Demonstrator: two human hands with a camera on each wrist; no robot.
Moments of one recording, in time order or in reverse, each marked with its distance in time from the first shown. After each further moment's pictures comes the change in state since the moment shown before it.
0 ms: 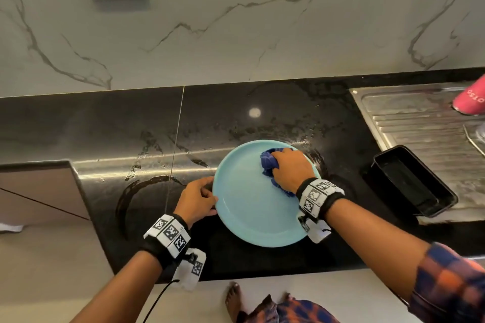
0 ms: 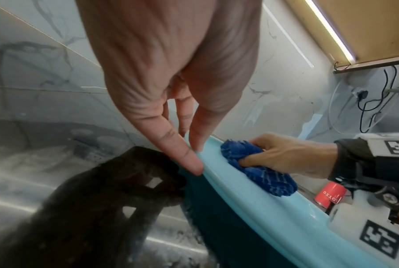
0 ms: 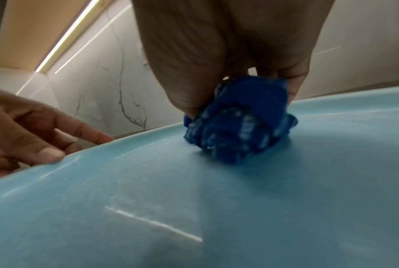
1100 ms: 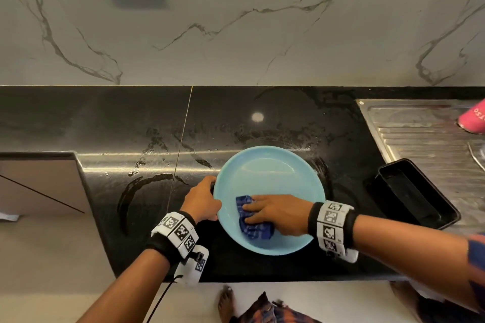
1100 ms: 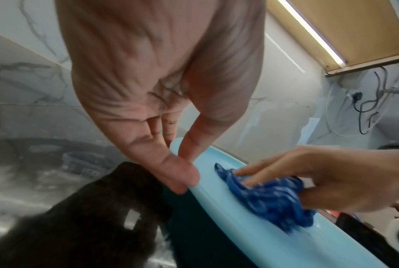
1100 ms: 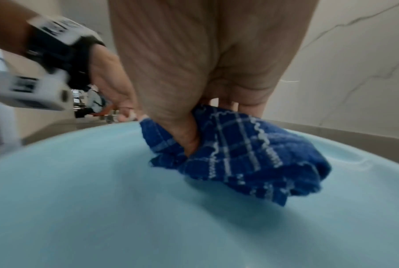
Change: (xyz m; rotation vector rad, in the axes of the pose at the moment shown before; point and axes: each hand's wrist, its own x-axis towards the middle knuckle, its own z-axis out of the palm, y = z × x) left_hand -0.004 0.018 0.003 0.321 0.008 -0.077; right_hand -0.053 -0.019 0.008 -0.210 -0.437 -0.832
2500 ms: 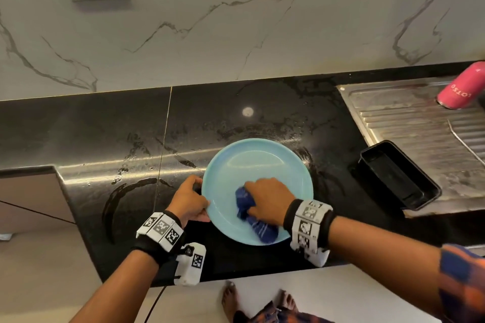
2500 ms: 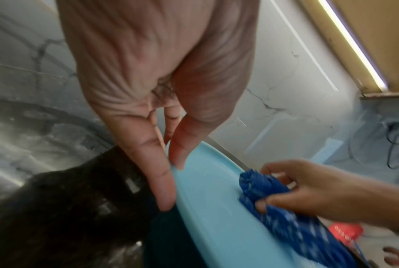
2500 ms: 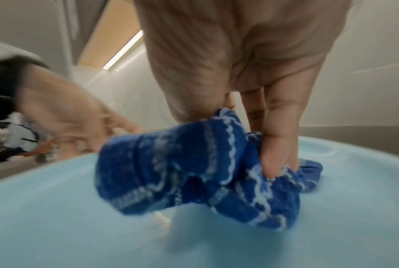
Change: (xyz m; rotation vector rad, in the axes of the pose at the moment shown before) left_hand -0.006 0.013 0.006 -0.358 -0.052 -0.136; right_hand -0.004 -0.024 -0.019 0.210 0.145 0.597
